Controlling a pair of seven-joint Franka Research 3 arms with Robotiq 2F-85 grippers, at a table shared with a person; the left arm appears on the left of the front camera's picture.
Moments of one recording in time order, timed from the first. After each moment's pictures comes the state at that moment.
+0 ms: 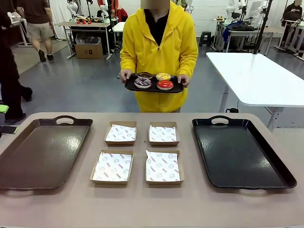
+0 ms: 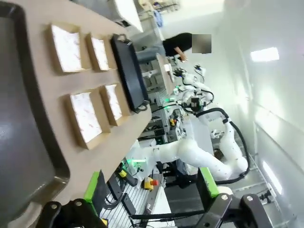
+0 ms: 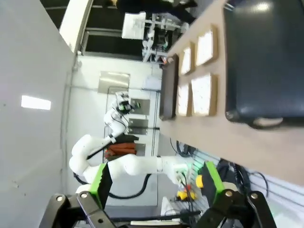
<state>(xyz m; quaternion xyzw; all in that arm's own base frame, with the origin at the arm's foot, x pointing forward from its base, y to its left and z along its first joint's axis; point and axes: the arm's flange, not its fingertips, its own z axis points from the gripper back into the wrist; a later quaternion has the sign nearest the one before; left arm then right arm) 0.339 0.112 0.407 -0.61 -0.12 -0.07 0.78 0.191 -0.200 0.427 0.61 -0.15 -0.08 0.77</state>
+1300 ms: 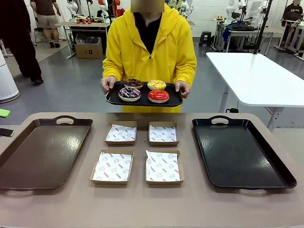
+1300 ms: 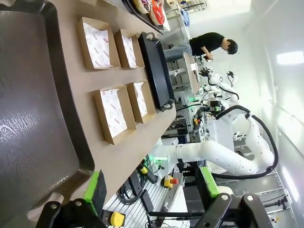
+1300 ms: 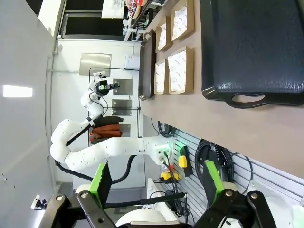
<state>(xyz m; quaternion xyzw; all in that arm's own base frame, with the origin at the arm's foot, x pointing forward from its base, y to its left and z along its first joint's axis) 0.342 0.118 0.411 -0.56 -0.12 -0.06 0.82 0.194 -0.190 0.402 0.58 -0.11 -0.05 0.80</state>
